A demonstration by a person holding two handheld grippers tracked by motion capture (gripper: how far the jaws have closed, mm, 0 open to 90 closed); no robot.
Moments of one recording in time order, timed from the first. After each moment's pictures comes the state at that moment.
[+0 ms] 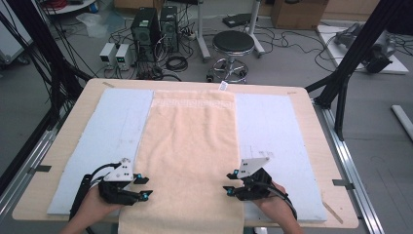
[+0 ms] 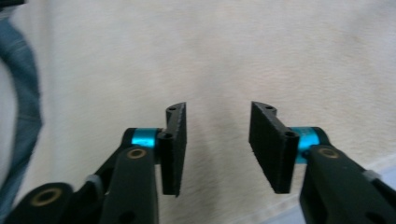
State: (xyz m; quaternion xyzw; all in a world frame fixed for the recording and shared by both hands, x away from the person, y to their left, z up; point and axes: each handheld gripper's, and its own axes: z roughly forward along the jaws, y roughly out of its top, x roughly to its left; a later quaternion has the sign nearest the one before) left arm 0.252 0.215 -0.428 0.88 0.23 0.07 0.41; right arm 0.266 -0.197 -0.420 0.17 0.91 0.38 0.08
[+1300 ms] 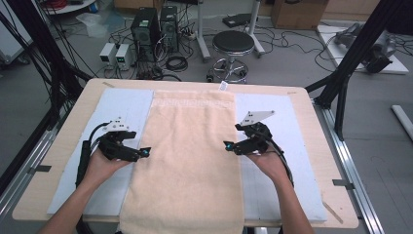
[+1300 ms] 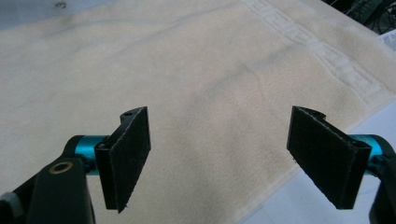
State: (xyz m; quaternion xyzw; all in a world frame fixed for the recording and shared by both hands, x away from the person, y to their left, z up) left arm 0.344 0.231 -0.390 0.82 0.36 0.14 0.43; right arm 0.366 -0.200 -0.370 0.26 0.86 0.41 0.14
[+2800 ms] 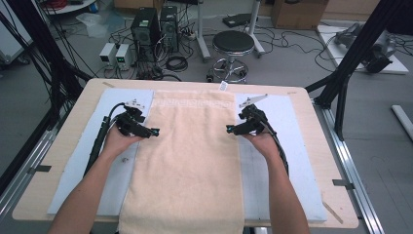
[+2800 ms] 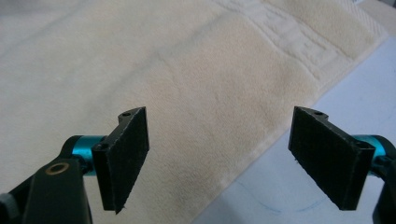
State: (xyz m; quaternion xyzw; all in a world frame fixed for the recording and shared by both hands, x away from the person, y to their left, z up) left arm 0.437 0.216 -0.418 0.84 0.39 0.11 0.37; right arm 0.447 -0.210 -0.404 0.34 0.86 0.37 0.13
